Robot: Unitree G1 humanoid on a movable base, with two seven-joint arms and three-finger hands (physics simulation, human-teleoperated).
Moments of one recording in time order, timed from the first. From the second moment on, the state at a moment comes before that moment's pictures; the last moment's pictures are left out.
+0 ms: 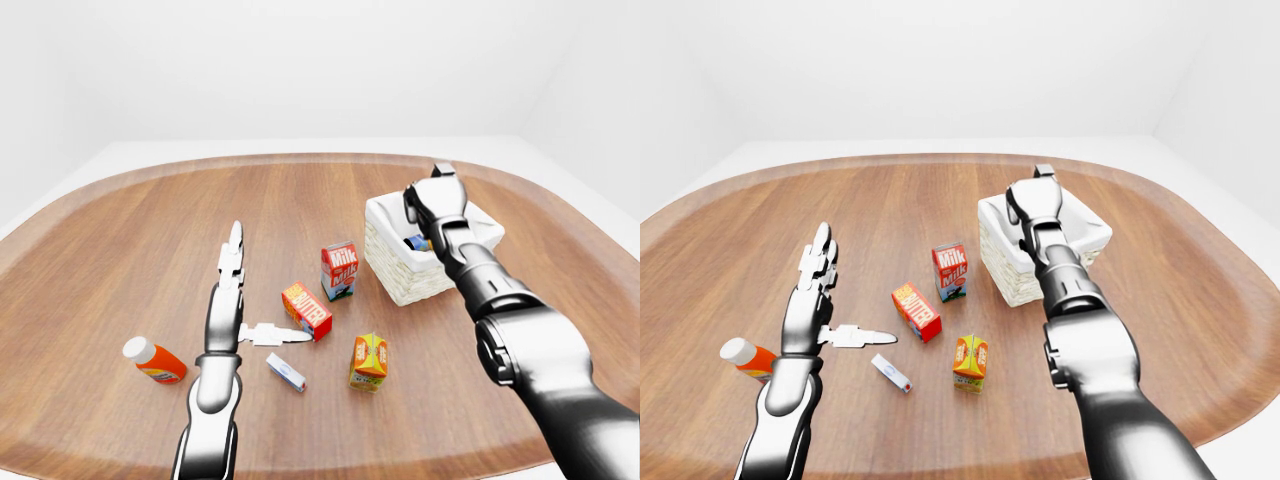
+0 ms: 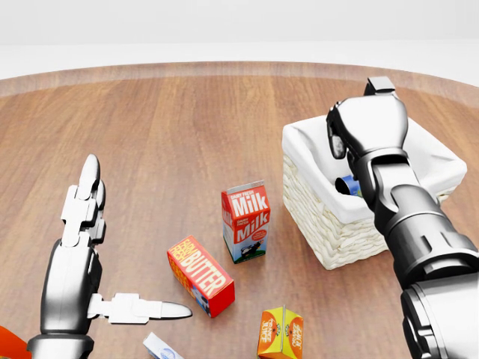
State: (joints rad) left arm 0.10 0.01 -0.03 -0.30 0.23 -0.09 0.00; right arm -1.10 -0.32 0.04 1.36 -1.30 -0.09 -0.52
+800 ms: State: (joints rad) left arm 0.10 0.01 -0.03 -0.31 0.23 -0.09 0.00; right arm -1.10 -0.33 0.04 1.35 -1.27 -0.09 -0.52
